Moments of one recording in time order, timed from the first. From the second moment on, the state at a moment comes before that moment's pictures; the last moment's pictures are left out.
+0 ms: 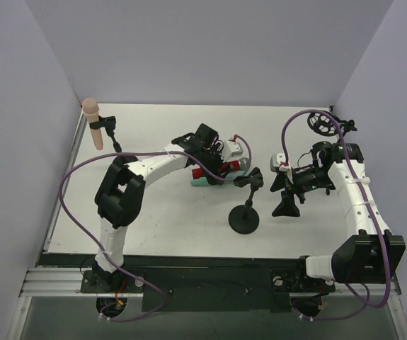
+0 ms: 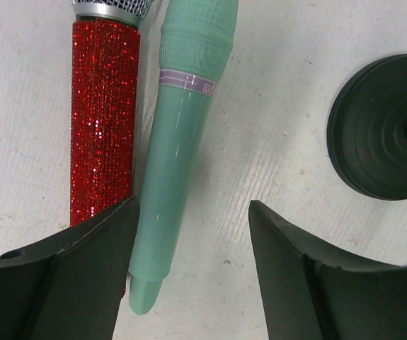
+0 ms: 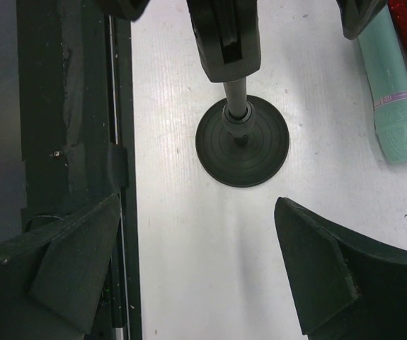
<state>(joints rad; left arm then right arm) -0.69 2.03 1.61 -0.53 0.39 0.38 -0.02 1.32 1.21 -1.53 -0.91 -1.49</state>
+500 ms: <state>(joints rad) -0.73 2.13 1.72 -0.55 0.35 0.43 -0.02 1.32 1.21 -1.53 -0.91 -1.49</state>
